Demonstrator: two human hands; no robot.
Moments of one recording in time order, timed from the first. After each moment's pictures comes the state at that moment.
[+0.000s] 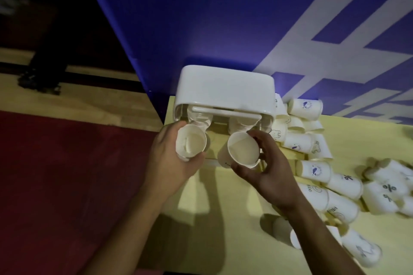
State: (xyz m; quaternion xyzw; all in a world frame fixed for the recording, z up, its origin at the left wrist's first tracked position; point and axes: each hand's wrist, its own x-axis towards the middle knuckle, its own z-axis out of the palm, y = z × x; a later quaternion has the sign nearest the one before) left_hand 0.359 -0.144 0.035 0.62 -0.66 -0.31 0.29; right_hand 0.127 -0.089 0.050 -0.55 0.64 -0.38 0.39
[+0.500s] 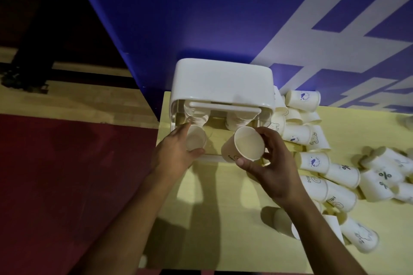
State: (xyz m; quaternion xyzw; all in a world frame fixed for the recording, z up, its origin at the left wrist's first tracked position) left_hand 0.350 -0.176 -0.022 0.62 -0.72 -0.31 0.10; right_hand 0.126 -0.086 0.039 -0.47 0.68 -0.40 0.39
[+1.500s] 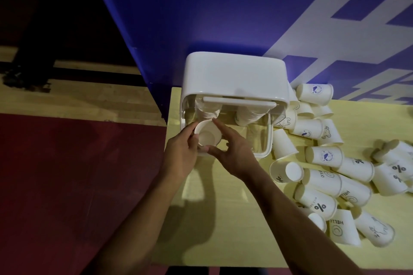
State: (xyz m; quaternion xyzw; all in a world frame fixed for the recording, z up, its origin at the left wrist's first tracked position) left_hand 0.366 -0.168 -0.044 0.62 -0.61 -0.43 0.22; right_hand 0.198 -0.137 -0.044 -0.57 0.68 -0.28 0.38
